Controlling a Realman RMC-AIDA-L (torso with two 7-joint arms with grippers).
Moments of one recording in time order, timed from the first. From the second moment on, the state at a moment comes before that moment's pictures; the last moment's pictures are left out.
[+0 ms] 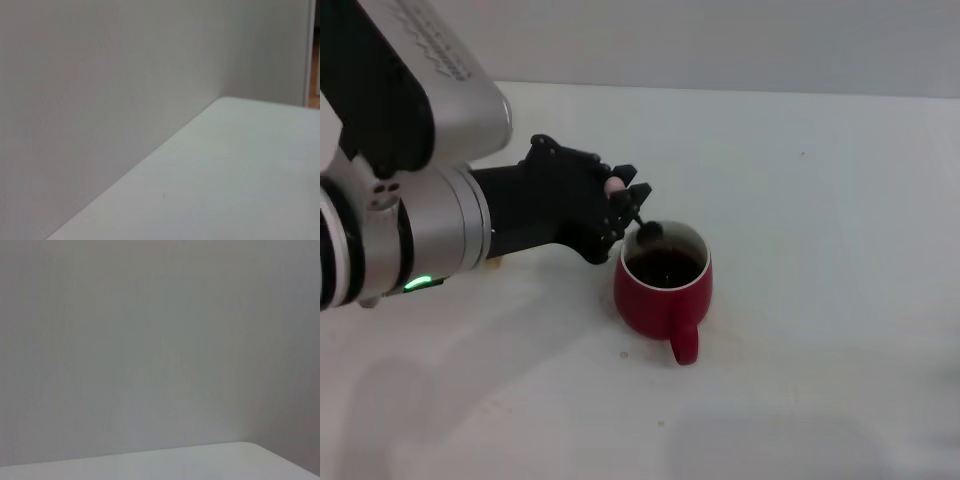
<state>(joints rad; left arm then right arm) -0.01 -2.06 -1.37 -1.96 2.29 -0.98 0.82 0.09 2.09 0.03 0.45 -1.23 -1.51 -0.18</state>
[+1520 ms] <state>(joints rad) -0.07 -2.06 -1.25 -1.79 2.47 -0.86 0.74 0.09 2.09 0.01 0.46 -1.25 -1.53 -0.18</state>
